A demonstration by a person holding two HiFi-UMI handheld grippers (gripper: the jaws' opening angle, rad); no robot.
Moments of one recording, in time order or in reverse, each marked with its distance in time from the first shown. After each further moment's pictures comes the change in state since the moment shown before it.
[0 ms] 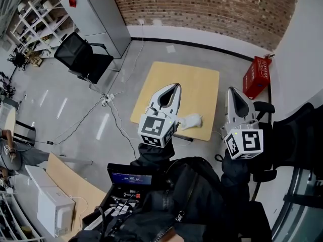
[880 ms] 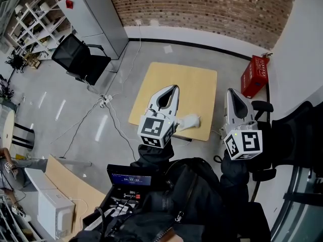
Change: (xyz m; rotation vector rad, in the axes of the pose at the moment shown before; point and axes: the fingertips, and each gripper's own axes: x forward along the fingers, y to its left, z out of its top) left arm 0.004 -0.002 -0.008 -0.009 0.015 0.006; right arm -0.004 -0.007 -0.005 0.023 0.007 -0.010
